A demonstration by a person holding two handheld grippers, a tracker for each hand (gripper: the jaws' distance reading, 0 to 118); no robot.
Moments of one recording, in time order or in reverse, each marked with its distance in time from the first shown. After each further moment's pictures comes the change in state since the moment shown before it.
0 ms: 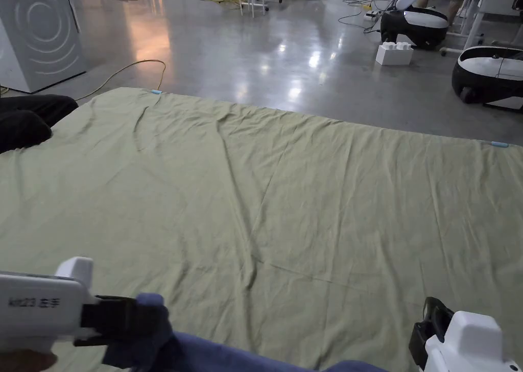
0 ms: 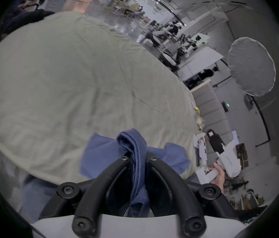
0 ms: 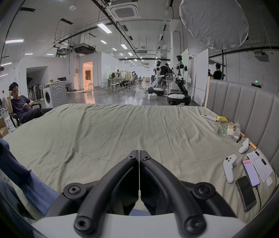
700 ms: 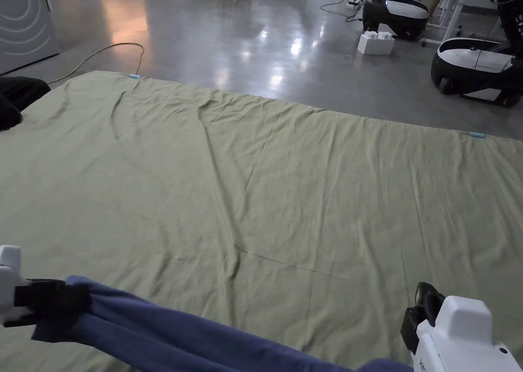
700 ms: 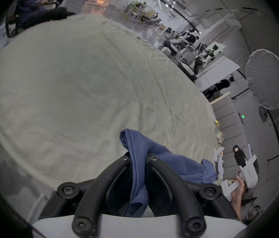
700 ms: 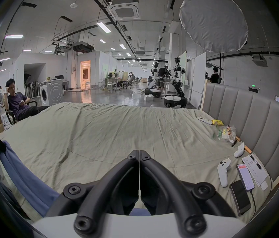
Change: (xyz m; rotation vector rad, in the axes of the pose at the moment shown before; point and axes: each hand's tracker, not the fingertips) left arm -0.100 0.033 0.033 0.104 0.217 0.062; right arm 0.002 0.007 -0.001 0.008 -0.037 0.032
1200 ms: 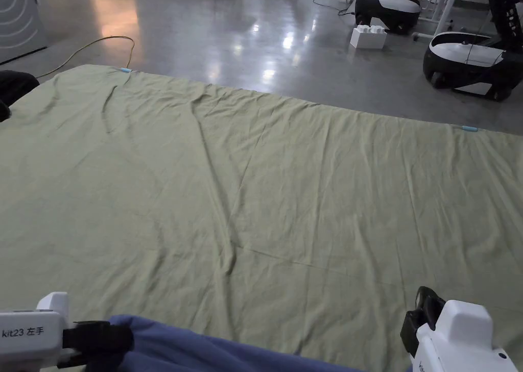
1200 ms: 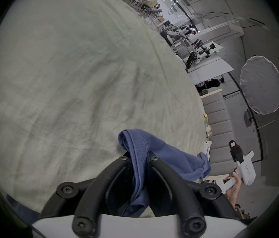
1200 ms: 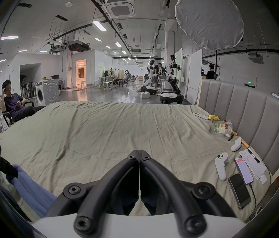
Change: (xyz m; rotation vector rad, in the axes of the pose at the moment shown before) left arm -0.016 -0.058 -0.091 -0.105 -0.200 0.092; right arm 0.000 -0.011 0.003 -0.025 -0.038 -0.021
